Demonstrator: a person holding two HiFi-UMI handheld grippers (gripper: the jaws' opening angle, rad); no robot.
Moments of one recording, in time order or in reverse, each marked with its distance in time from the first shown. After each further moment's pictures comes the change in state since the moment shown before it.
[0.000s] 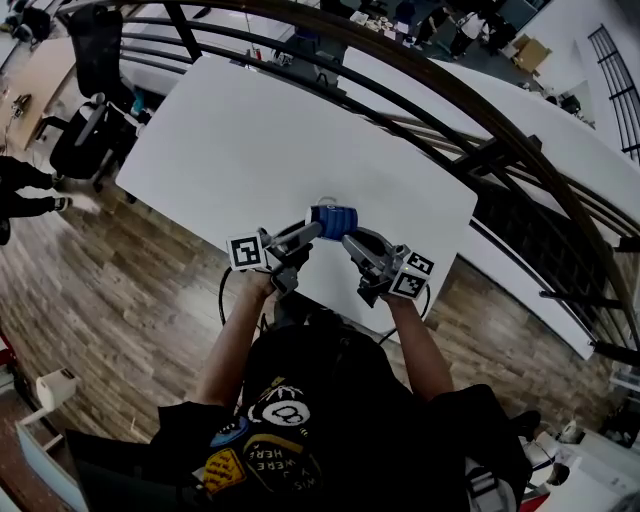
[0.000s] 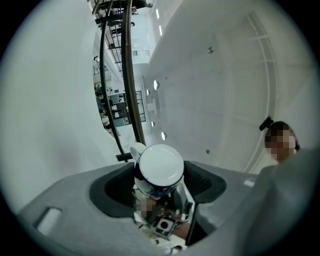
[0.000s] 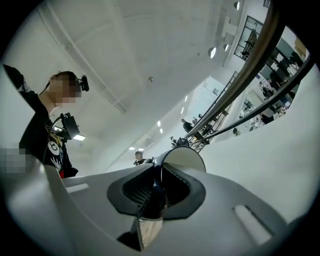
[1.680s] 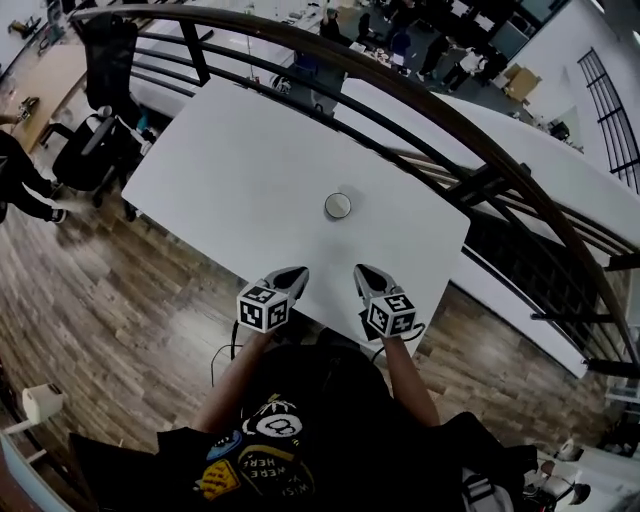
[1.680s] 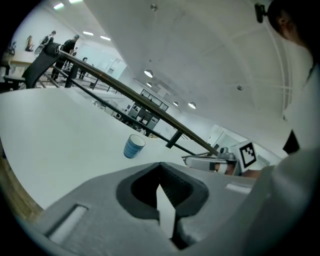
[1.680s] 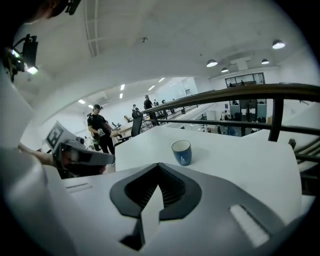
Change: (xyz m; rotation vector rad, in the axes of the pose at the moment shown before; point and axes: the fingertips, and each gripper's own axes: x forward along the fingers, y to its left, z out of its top) left arm -0.076 0.049 -0.056 0.624 0.196 0.594; right arm -0.055 -0.060 -0.080 -0.269 0.324 -0.685
